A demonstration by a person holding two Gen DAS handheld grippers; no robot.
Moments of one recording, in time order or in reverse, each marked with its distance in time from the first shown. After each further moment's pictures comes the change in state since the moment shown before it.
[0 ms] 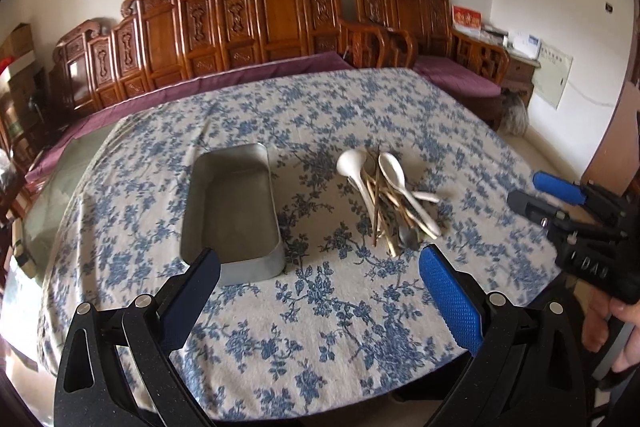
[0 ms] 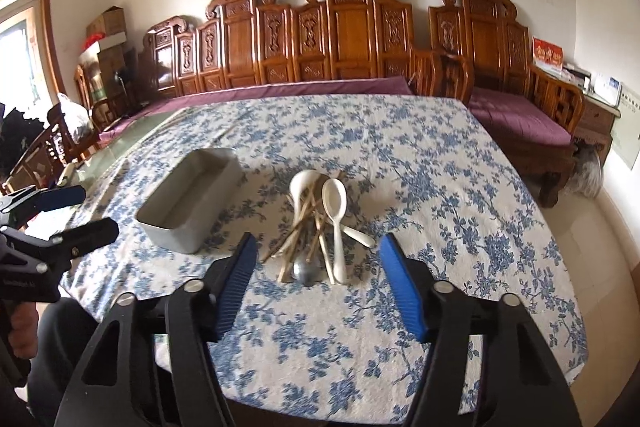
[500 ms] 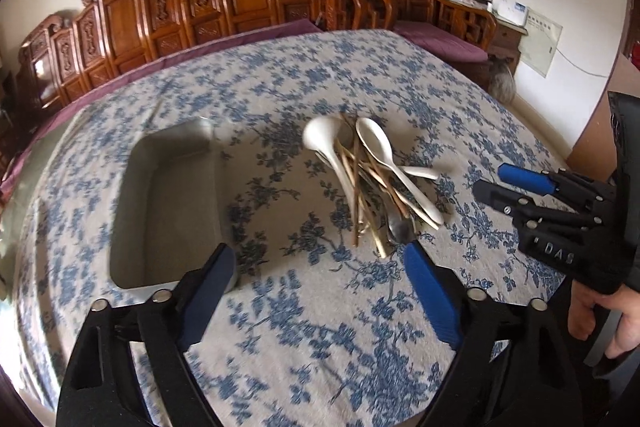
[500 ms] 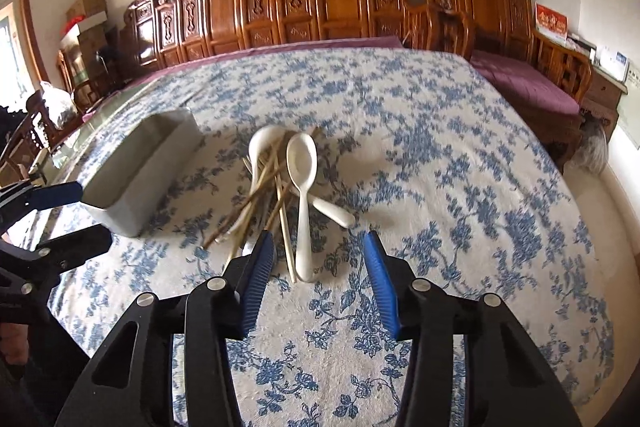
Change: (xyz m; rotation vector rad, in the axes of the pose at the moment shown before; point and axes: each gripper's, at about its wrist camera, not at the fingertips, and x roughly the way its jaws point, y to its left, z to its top) left arm 0.086 -0.025 0.002 0.058 0.112 -0.083; right arm 0.087 -0.031 -0.019 0.034 0.130 -0.010
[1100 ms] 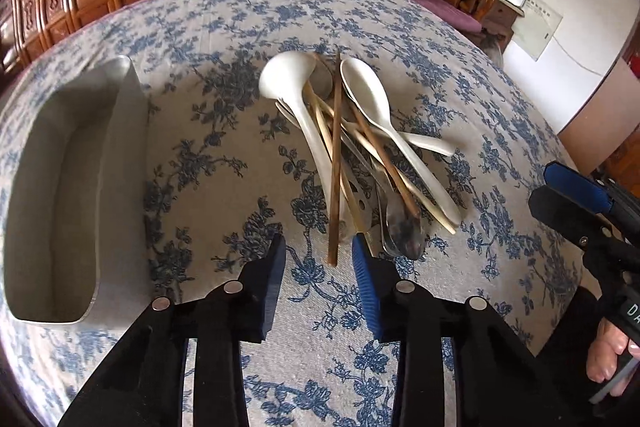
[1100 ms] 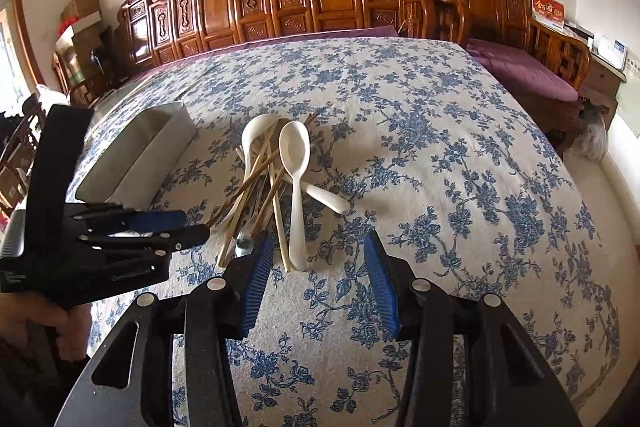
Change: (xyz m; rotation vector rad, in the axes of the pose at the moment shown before) left arm 0.090 -0.003 0.005 -0.057 0.152 -0.139; right arm -0.003 -0.006 -0.005 0.014 0.015 -0.008
